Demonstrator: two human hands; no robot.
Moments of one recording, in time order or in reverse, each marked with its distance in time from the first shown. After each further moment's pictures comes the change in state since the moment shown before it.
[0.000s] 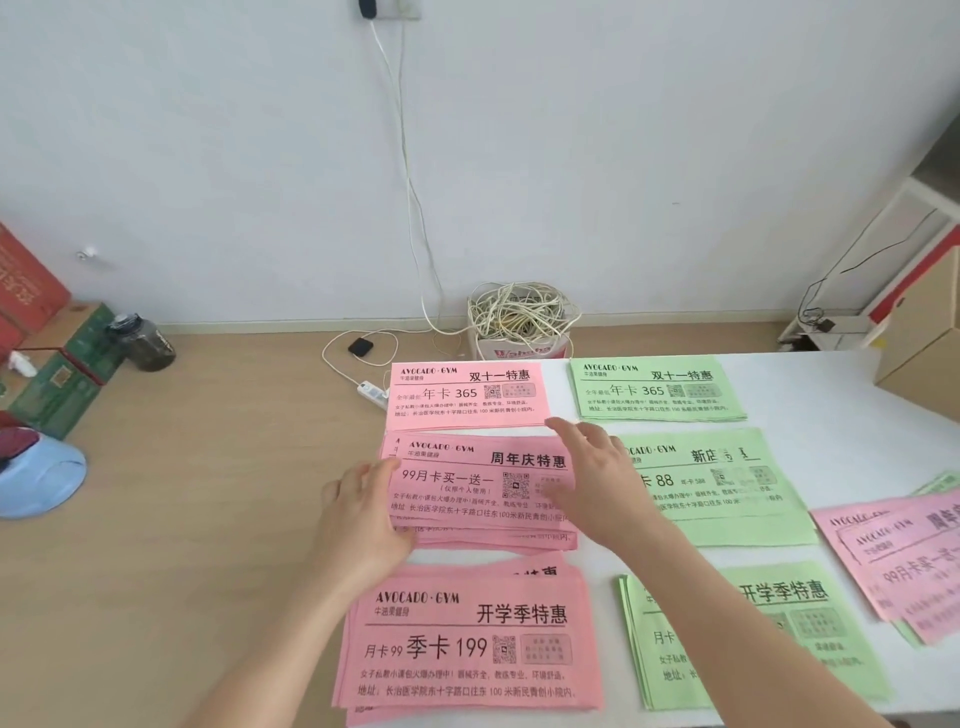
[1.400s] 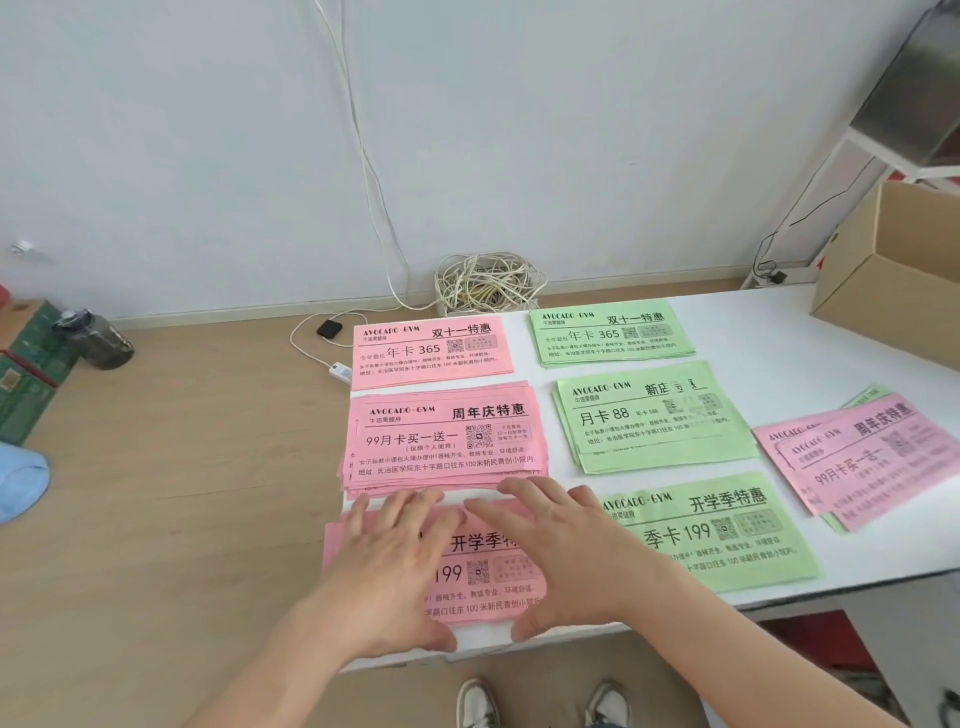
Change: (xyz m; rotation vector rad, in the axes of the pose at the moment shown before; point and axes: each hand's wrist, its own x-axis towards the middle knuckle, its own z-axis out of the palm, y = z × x) left_hand -0.082 0.040 0.011 0.501 -0.315 0.482; right_hand -0.103 0.005 0.023 -0.318 -0.248 -0.440
